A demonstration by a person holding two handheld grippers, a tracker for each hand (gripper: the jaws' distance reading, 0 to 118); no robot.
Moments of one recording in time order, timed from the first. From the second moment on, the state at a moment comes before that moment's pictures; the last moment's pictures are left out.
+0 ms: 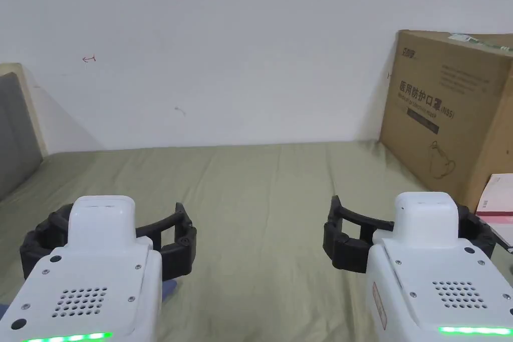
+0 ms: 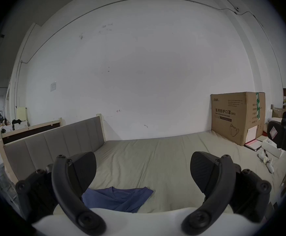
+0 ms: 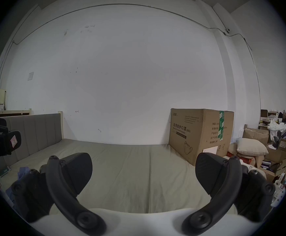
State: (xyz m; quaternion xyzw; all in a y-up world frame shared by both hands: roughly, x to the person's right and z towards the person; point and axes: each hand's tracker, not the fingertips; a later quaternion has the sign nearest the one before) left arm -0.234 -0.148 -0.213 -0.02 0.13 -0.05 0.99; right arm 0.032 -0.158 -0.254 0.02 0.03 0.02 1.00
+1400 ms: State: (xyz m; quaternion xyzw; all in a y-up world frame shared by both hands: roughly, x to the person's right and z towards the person) left arm -0.261 -0.165 -0.217 -0.01 0.14 0.10 0.98; right arm 0.002 -0.166 -0.267 -0.04 0.06 0.06 1.00
